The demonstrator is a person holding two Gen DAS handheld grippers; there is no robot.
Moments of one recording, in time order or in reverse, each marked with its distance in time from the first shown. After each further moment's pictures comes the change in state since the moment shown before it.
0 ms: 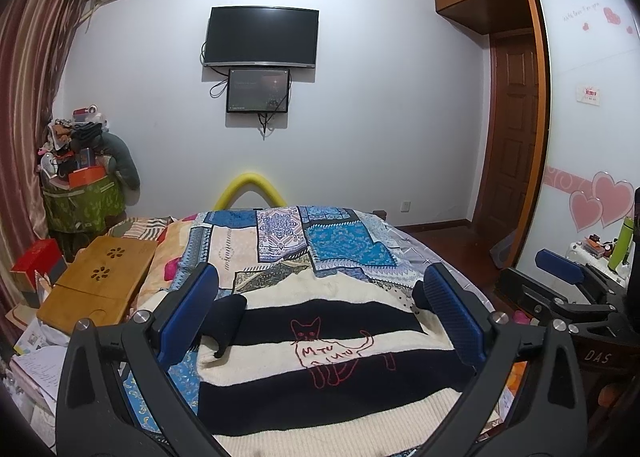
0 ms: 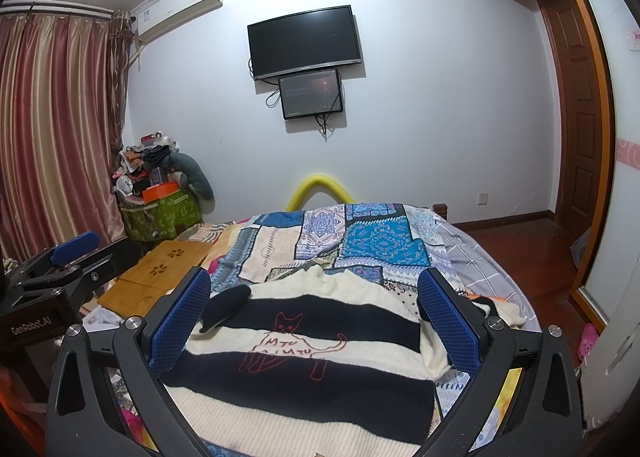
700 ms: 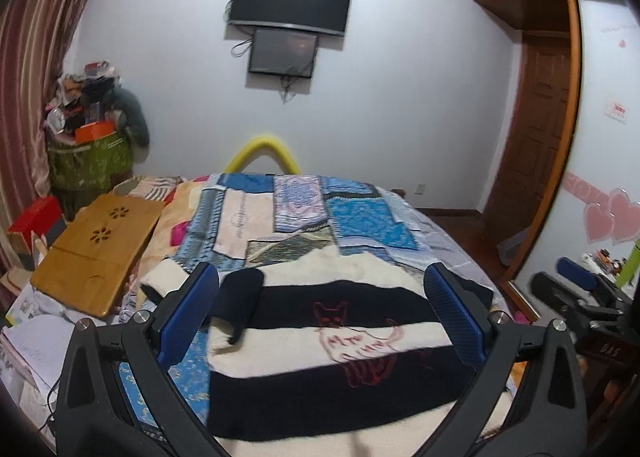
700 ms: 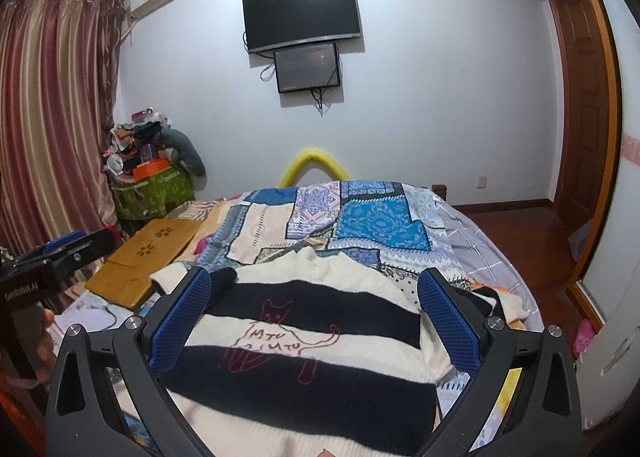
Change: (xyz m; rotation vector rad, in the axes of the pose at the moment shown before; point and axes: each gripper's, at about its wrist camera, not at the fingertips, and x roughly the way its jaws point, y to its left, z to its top) left arm 0.059 0.063 -0.004 -0.108 0.119 0.052; right arm 0.047 -0.006 -0.003 -0.018 0.096 -0.021
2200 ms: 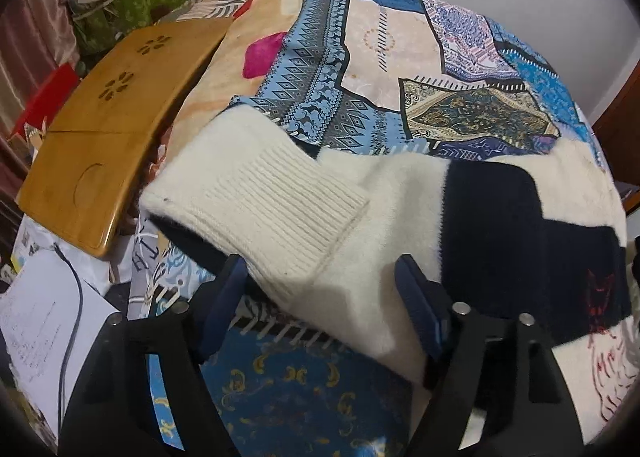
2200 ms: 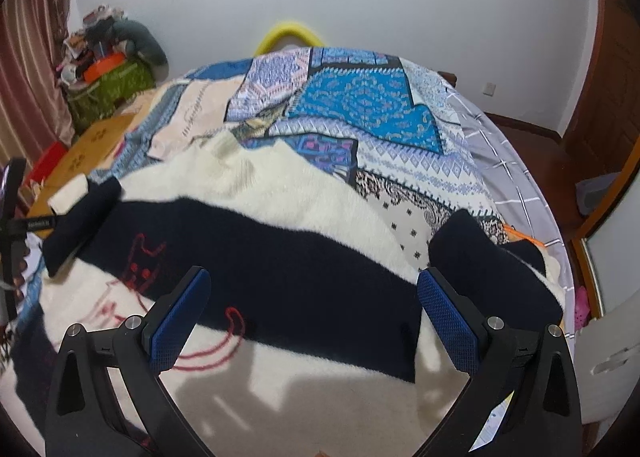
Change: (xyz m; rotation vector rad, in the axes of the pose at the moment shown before) left arm 0.287 0.204 -0.092 -0.122 0.625 0.248; right arm 0.192 -0.078 -0.042 -0.039 0.455 -0.035
